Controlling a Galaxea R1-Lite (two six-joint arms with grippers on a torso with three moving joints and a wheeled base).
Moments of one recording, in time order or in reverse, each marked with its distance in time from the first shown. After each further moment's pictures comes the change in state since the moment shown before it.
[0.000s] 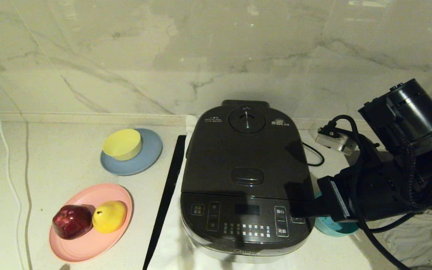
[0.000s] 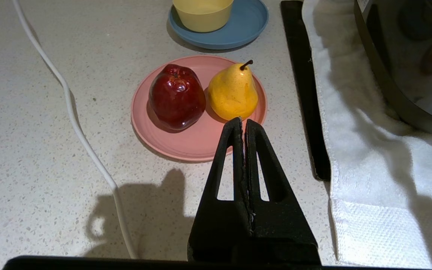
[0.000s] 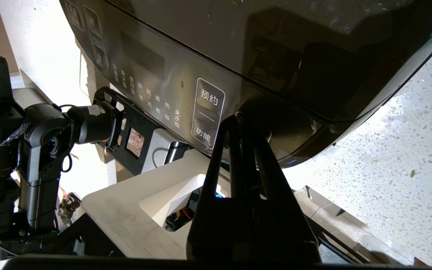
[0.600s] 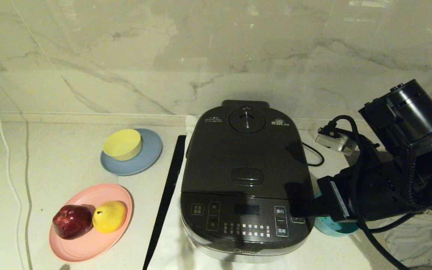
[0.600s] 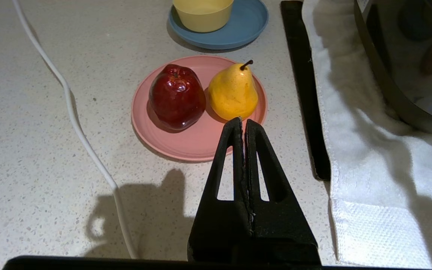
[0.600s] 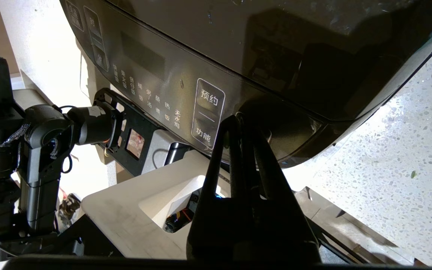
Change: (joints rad) left arm 0.000 0.000 0.000 0.000 0.000 0.000; right arm -0.004 0.001 0.010 -0.007 -0.001 0.000
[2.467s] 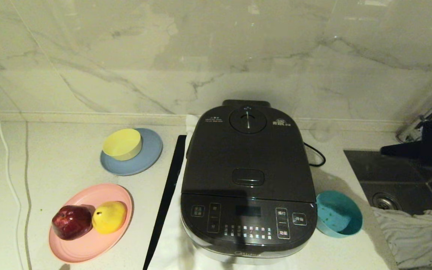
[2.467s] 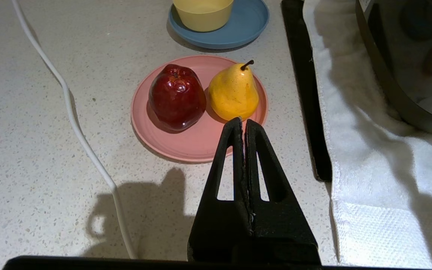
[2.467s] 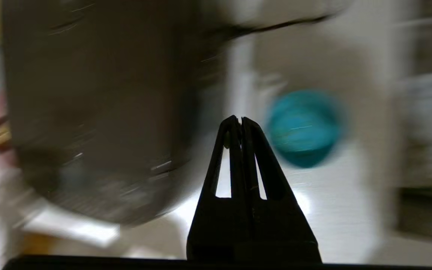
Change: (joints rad) left arm 0.000 0.000 0.000 0.000 -0.001 0.000; right arm -0.083 -0.317 -0.011 -0.011 -0.557 0.016
